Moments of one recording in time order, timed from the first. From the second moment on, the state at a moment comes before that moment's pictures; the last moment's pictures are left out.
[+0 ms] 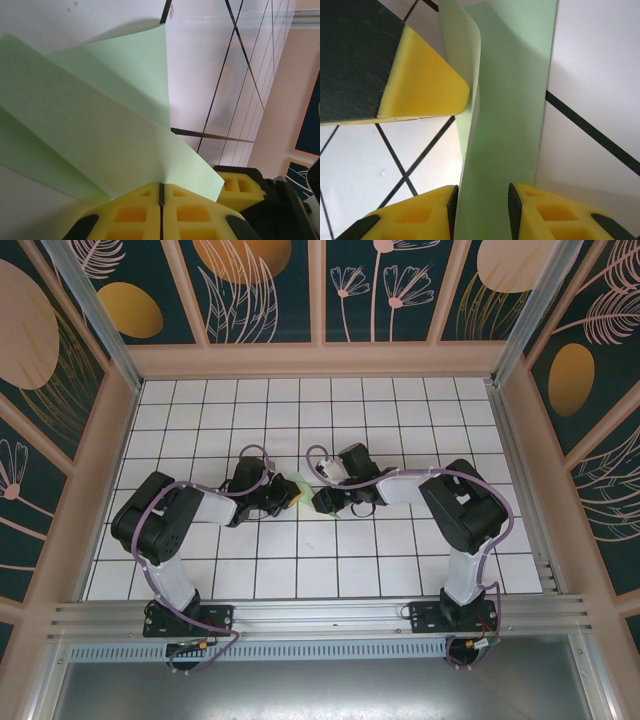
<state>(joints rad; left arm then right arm) -0.46 1.79 0.62 0.49 0.51 -1.22 0.65 1.87 0.94 0.00 -0.52 0.11</state>
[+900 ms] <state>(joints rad) -0.46 1.81 0.65 0.45 0.50 -1.22 0.66 1.87 0.93 0.03 -0.53 -0.04</state>
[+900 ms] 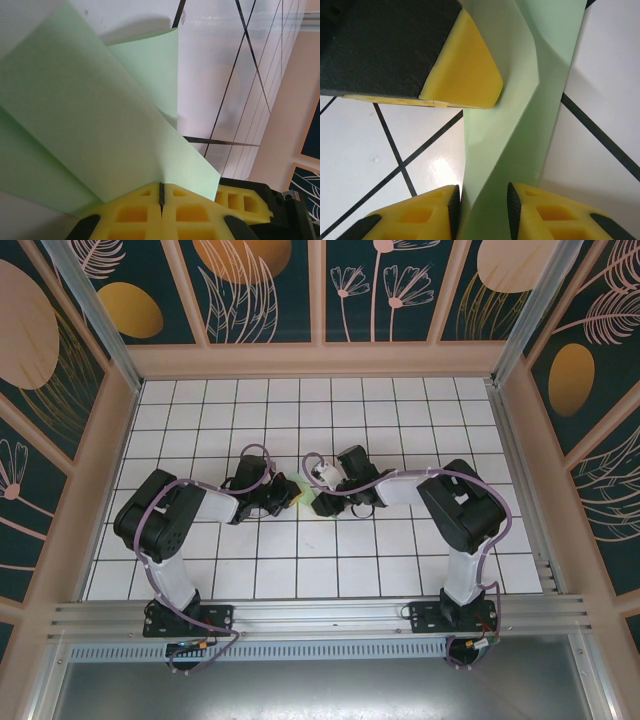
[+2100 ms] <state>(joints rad) -0.49 1.69 0.54 0.53 0.50 -1.21 0.59 1.94 0.96 0.04 -0.85 0.22</state>
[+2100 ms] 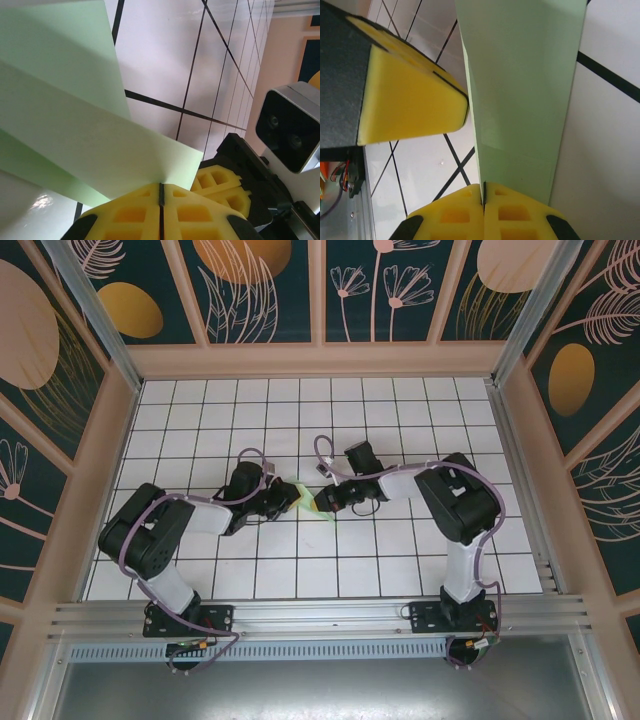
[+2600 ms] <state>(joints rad) -0.50 1.76 0.54 0.55 0.50 -1.22 0.59 2.01 1.03 -0.03 -0.86 0.23</state>
